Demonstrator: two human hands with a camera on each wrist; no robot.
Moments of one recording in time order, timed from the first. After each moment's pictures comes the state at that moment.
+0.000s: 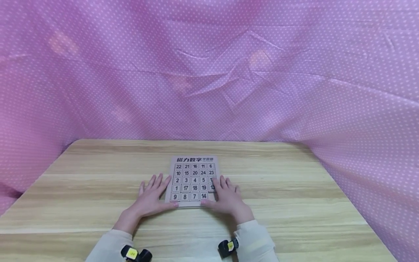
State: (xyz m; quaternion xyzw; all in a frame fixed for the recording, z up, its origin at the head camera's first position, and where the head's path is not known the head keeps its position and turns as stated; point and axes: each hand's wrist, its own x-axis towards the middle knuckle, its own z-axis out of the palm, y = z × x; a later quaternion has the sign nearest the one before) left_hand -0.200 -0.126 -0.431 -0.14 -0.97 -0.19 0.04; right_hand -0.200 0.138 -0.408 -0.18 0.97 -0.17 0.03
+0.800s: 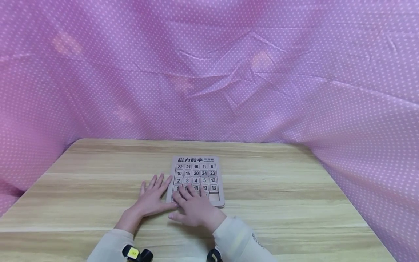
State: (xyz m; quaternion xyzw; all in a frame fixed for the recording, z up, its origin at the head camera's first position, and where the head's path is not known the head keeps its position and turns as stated) left_hand -0.200 -0.129 -0.430 -0.15 -0.97 -0.18 0.03; right_hand -0.179 0.058 -0.392 -0.37 0.93 -0.03 0.04
